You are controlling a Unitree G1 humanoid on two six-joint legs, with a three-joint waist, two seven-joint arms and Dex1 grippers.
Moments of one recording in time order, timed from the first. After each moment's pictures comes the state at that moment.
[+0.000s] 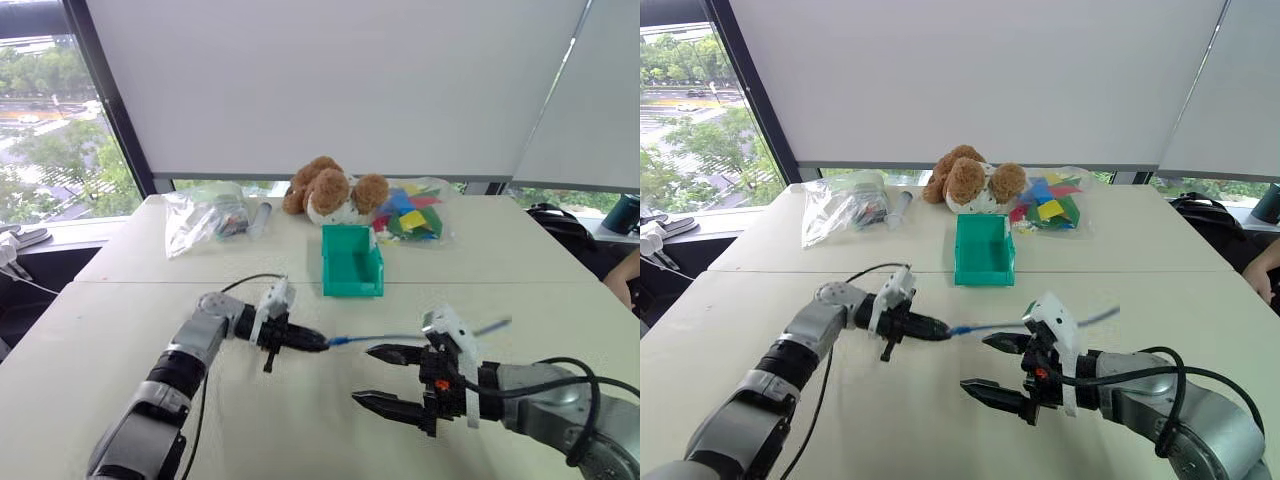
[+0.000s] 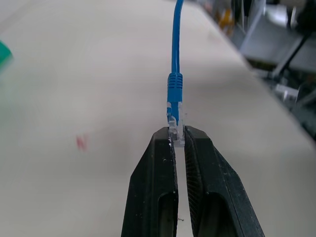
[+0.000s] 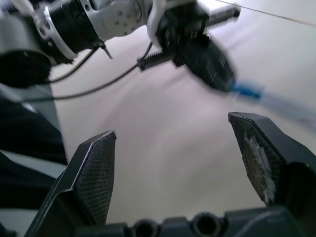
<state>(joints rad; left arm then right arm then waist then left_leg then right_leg) -0.82 0.39 -0.19 0.53 -0.34 0.29 -1.52 -0.12 -0.61 -0.19 -0.83 0.87 1.11 0.65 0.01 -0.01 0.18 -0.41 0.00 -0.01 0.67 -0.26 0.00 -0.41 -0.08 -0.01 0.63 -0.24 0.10</state>
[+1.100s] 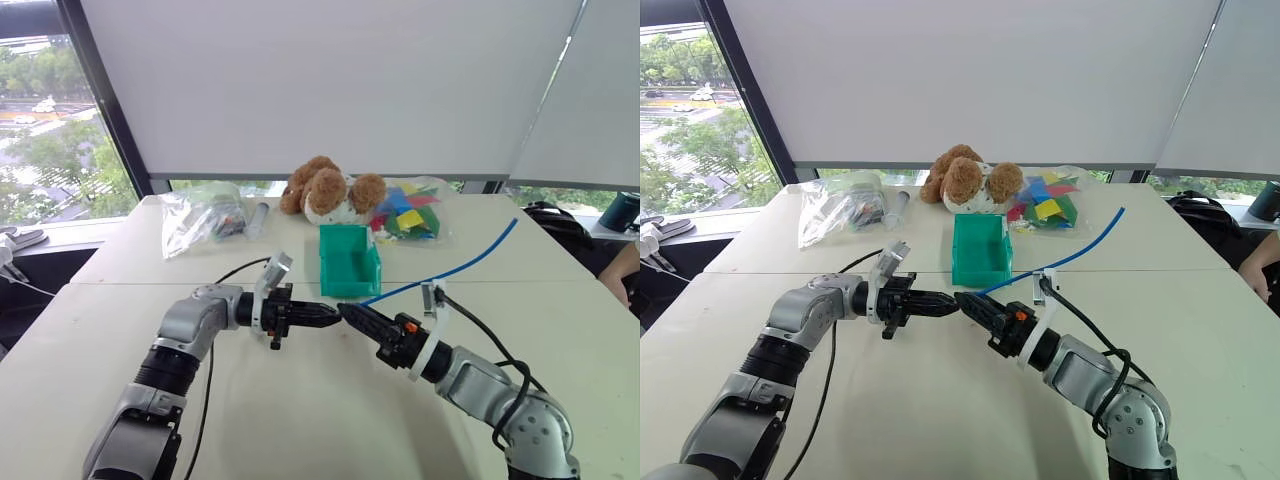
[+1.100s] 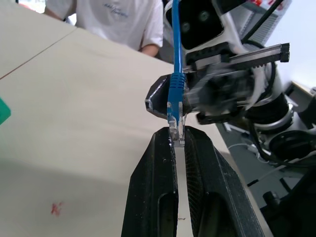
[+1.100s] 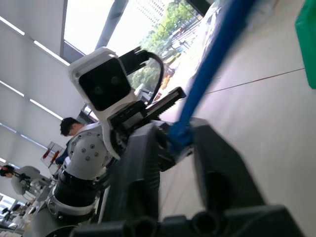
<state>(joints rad) -0.77 0.40 -0.12 0.27 -0.52 0.63 -1.40 -0.24 -0.23 -0.19 -0.48 1.13 0.96 0.25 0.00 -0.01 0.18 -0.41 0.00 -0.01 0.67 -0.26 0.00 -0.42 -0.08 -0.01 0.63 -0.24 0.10</state>
